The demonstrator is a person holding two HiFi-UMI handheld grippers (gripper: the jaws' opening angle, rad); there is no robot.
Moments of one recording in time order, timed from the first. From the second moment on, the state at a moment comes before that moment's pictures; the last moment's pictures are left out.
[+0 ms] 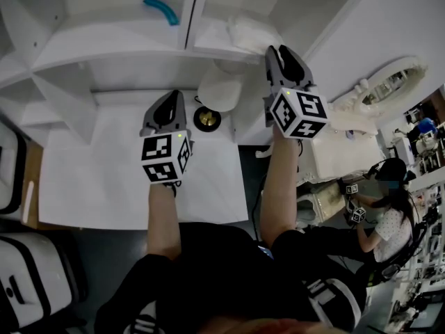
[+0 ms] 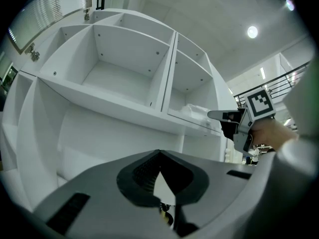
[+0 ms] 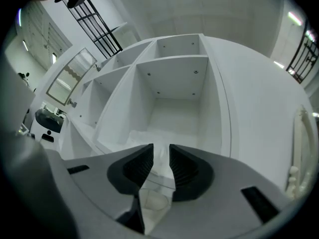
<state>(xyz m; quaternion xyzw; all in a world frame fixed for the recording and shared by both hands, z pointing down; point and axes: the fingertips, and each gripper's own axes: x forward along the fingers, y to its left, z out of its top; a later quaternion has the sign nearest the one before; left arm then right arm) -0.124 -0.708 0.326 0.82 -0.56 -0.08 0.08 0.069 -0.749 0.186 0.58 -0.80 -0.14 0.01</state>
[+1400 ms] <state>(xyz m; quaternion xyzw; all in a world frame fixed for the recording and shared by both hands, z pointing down) 0.023 -0.469 0.428 0.84 -0.53 0.02 0.13 0.164 -0.482 0.362 0.53 -0.85 0.05 -0.03</state>
